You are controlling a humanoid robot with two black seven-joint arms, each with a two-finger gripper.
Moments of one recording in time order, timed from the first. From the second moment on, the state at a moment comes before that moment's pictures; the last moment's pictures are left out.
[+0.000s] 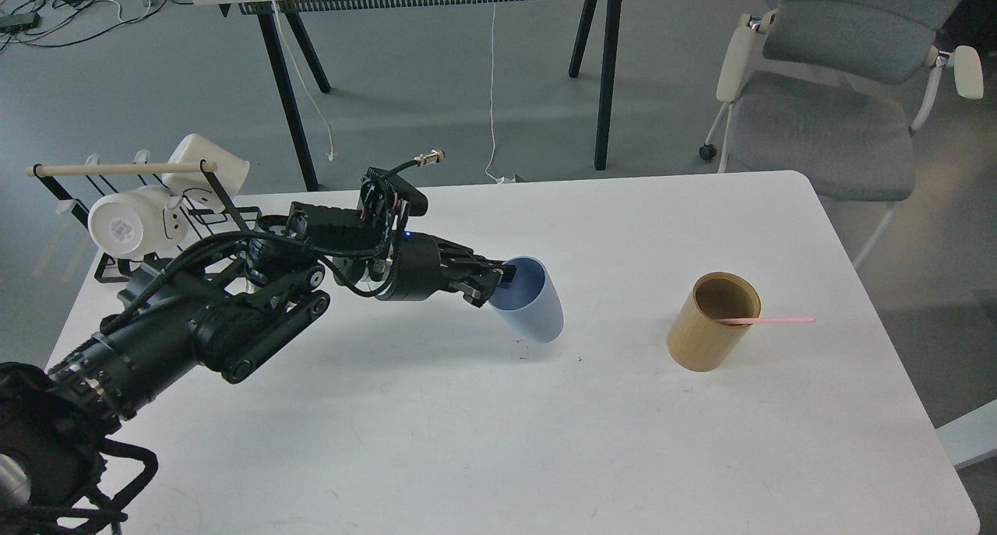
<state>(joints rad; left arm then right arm) -0.78 0.18 -0.65 -0.99 2.18 -0.44 -0.49 0.53 -1.00 0.82 0.91 -0.15 0.49 0.49</state>
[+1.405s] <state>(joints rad) -0.67 0.35 -0.63 -1.01 2.18 -0.33 -0.49 0.53 -1.01 0.82 0.90 -0.15 0.49 0.49</state>
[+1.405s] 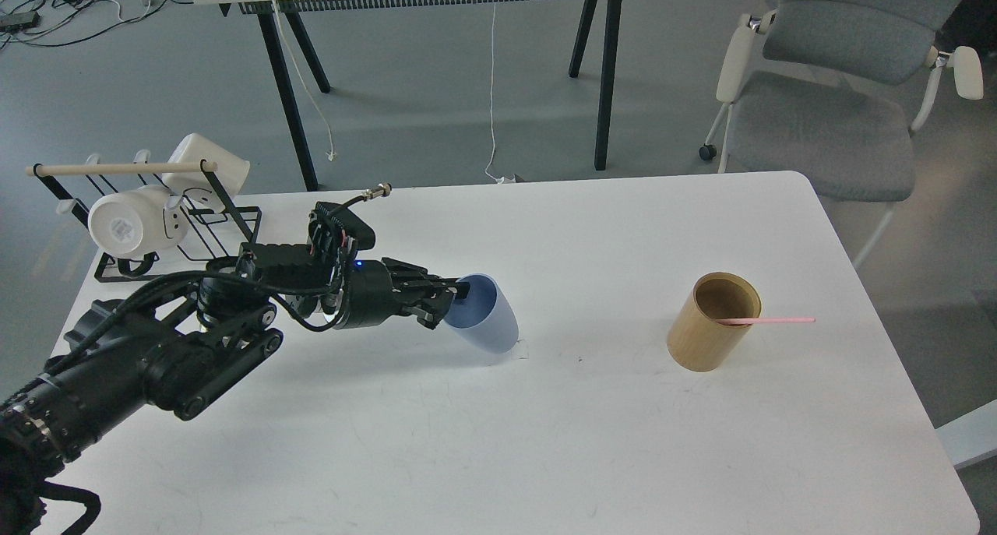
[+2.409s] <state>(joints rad) -0.67 0.38 -0.60 -1.00 2.18 -0.34 -0.49 0.52 -1.01 0.82 0.90 -0.15 0.49 0.49</state>
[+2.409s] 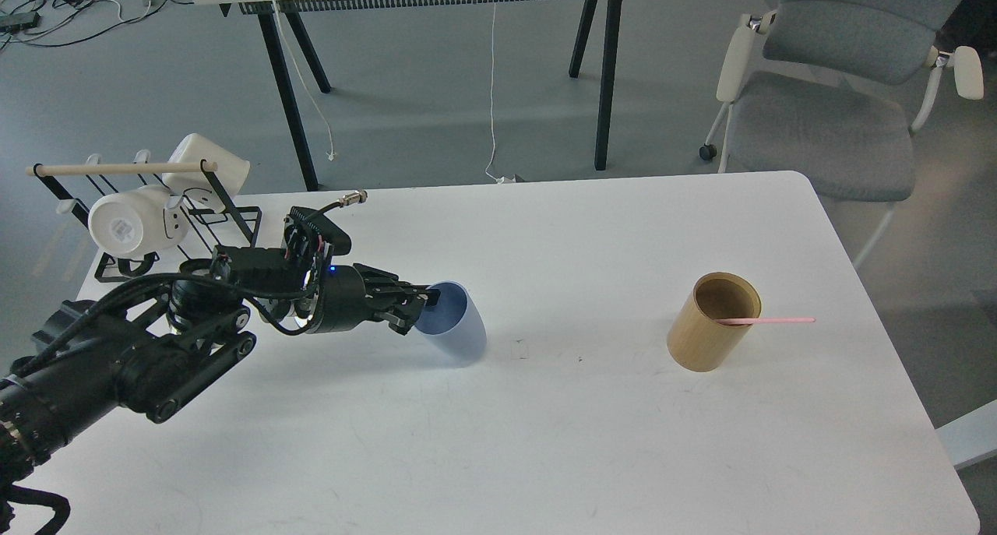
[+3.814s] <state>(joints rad) -0.68 0.37 -0.61 -1.02 2.18 -0.35 -0.49 0.52 -1.00 0.82 0.89 -0.15 0.49 0.49</state>
